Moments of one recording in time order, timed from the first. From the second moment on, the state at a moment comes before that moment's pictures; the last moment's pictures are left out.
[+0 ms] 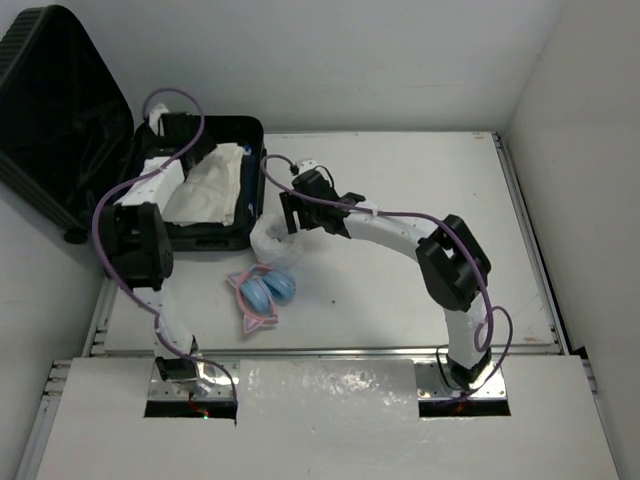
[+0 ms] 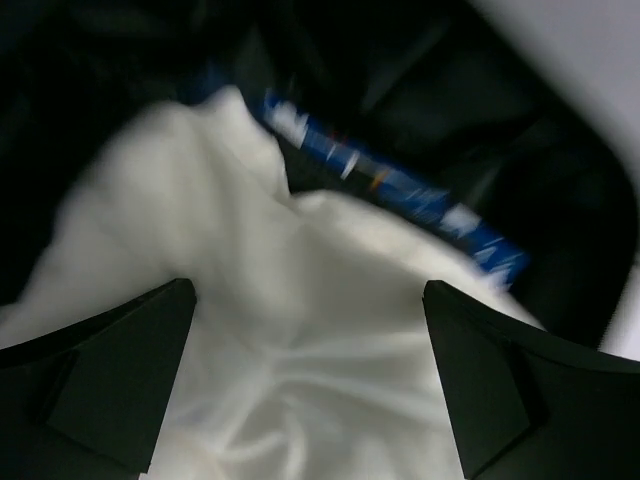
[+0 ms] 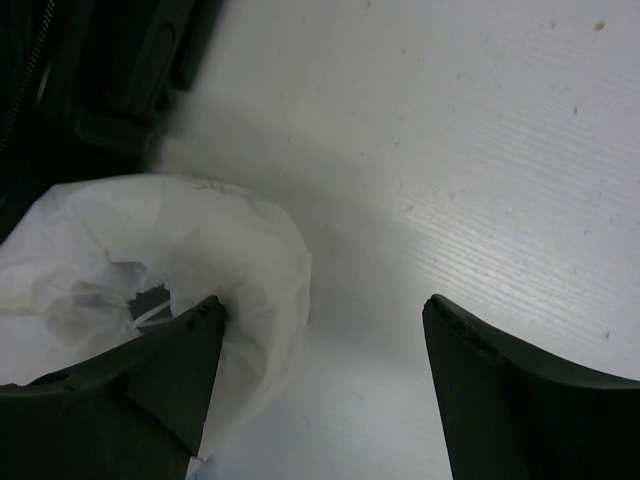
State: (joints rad) left arm 0.08 1.90 1.57 -0.27 -0.29 -0.56; right arm 0.77 1.99 1.47 -0.23 0.21 0.33
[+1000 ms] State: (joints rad) left arm 0.09 1.83 2.02 -0.47 -0.23 -0.43; right arm 0.82 2.03 1.63 -0.34 0.18 0.31
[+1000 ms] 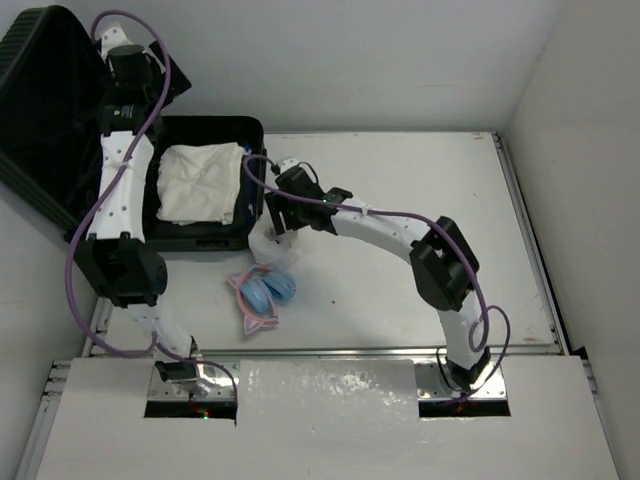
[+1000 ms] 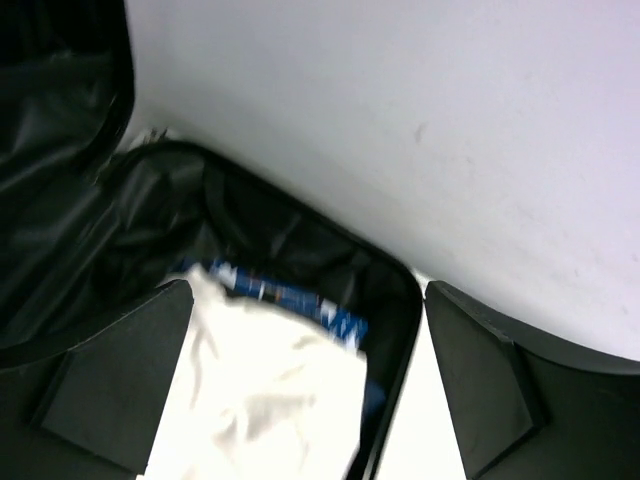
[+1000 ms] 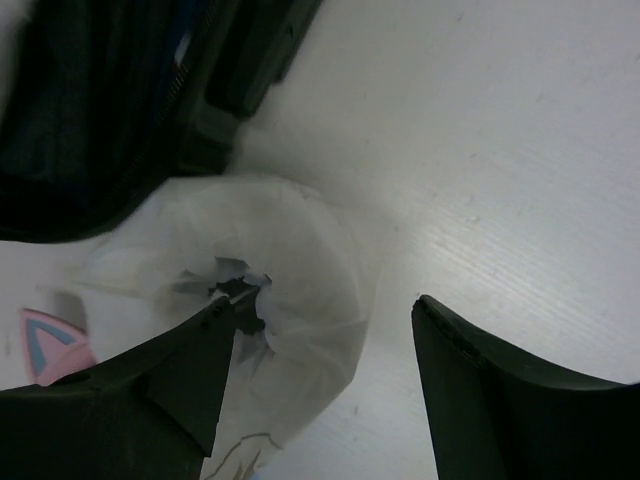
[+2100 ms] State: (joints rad) left arm -0.50 1.41 1.24 -0.26 0.04 -0.51; right arm 0.66 1.69 1.31 -0.43 0.35 0.26
